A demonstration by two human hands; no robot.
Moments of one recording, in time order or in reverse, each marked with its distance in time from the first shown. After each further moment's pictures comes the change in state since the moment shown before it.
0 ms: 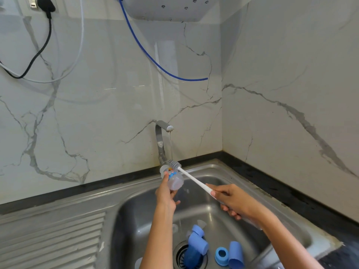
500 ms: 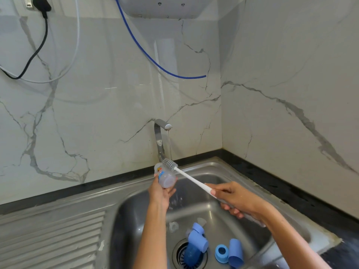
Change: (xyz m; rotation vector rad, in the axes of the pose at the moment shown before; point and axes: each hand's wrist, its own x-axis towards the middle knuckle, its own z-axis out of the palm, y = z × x) left_hand -0.008 0.015 -0.005 -0.141 -0.064 0.050; right_hand -0.005 -0.004 -0.008 0.033 -0.102 0.001
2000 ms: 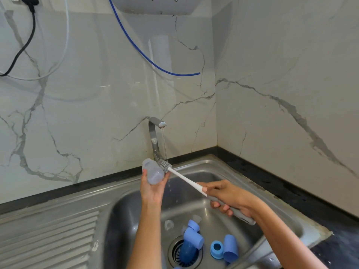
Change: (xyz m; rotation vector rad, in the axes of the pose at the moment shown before) left_hand 0.006 0.005 -0.002 -0.591 -0.171 0.010; right_hand 0.001 -0.008 0.008 0.213 -0.058 0.085
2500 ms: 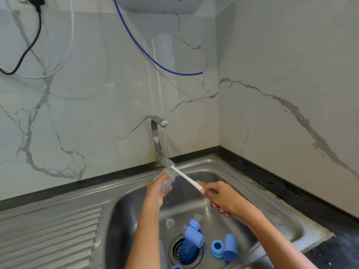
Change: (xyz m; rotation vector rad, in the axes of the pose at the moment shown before) left_hand -0.009 -0.004 -0.003 0.880 0.184 0.045; right_hand 0.010 0.013 0.014 -0.314 0.189 -0.096
